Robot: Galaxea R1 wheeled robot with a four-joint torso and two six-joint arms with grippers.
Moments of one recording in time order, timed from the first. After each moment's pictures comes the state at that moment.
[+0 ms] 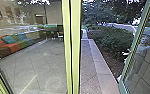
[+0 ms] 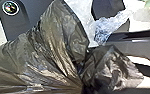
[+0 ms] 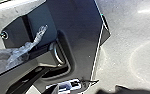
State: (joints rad) left arm 1.53 3.04 -2.71 -0.57 0.10 0.62; right arm -1.41 2.71 -2.27 -0.32 -0.33 0.61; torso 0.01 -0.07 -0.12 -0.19
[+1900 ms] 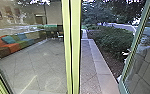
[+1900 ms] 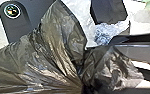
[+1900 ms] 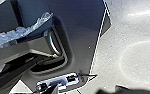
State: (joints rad) left arm 1.51 3.03 -2.71 -0.57 0.10 0.62; right arm -1.50 2.97 -2.63 -0.35 -0.27 0.56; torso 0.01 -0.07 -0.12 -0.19
